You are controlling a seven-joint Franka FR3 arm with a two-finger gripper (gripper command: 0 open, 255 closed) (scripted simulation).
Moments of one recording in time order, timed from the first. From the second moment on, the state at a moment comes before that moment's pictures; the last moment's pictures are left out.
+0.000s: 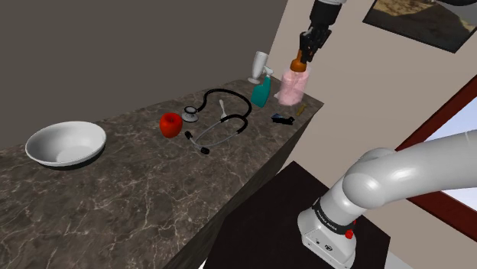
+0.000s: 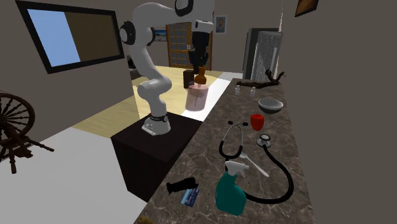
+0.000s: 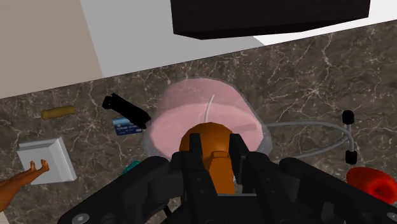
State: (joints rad) arm -0.10 -0.53 -0.01 -2.01 -0.20 1.50 -0.02
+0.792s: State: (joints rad) arm -0.03 -0.35 0.19 -1.93 -0.13 1.55 0.25
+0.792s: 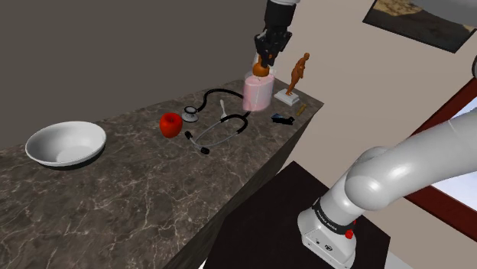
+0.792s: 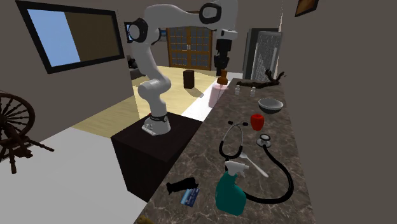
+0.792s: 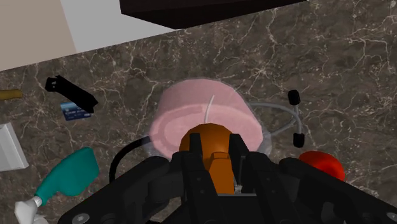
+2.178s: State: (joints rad) arm 0.19 0.29 0.44 -1.37 -0.27 1.51 0.73
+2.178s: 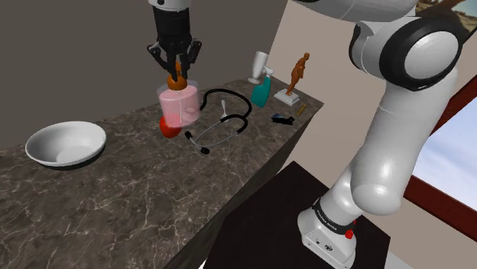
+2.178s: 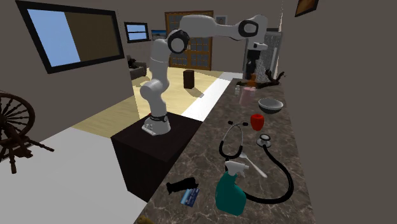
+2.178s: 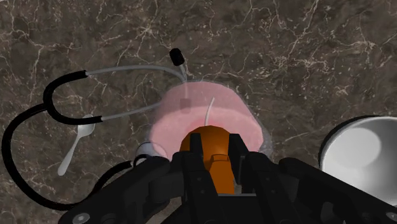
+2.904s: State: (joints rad) arm 0.28 0.47 0.45 -1.22 -0.34 1.52 0.81
